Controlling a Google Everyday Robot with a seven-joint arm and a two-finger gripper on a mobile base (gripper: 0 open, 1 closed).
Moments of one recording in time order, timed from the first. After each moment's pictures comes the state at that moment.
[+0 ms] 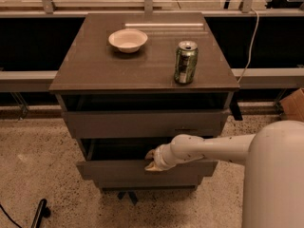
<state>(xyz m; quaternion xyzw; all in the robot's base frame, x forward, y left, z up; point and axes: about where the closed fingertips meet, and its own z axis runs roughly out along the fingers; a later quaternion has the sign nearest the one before) 0.589 0.000 0.429 -0.70 0.64 0.10 0.30</state>
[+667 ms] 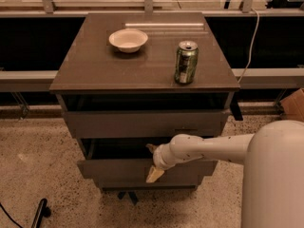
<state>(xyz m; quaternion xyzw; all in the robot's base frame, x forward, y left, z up) 0.588 0.001 0.430 -0.70 0.64 0.10 0.30</state>
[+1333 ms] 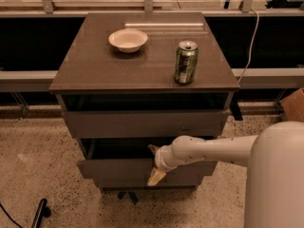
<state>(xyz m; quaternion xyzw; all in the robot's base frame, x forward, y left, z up) 0.579 -0.004 0.428 -0.69 0.65 0.10 0.29</state>
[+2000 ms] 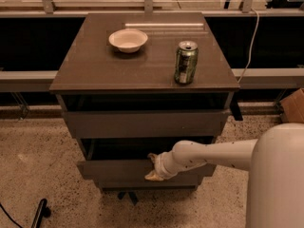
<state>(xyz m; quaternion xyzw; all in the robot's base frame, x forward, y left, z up) 0.541 -0.004 0.407 -0.68 0.67 0.15 0.26</state>
